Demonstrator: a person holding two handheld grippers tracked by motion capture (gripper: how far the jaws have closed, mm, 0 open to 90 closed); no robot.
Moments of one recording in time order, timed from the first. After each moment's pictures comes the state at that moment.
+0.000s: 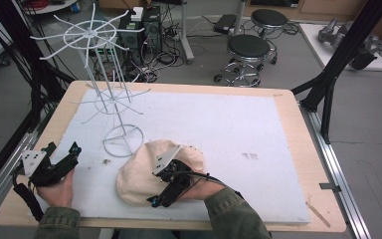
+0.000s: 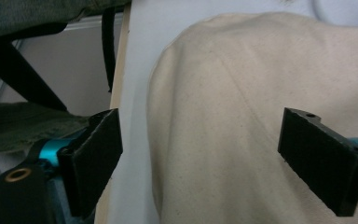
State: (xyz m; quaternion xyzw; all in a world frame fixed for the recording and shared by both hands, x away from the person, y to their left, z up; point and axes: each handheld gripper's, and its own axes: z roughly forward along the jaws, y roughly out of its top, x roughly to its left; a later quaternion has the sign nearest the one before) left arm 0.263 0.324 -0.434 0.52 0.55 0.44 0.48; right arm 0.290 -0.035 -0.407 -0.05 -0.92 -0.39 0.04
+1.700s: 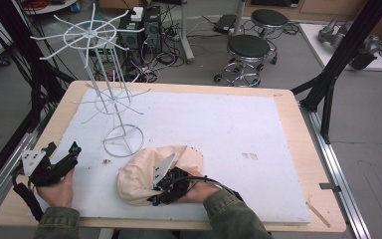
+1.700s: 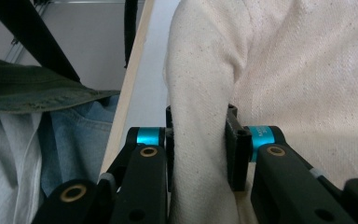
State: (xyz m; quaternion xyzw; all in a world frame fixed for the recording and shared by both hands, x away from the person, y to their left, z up) left arm 0.263 0.325 -0.434 0.52 0.56 0.43 0.49; right arm 0.287 -0.031 -0.428 0.02 -0.92 -0.38 0.06
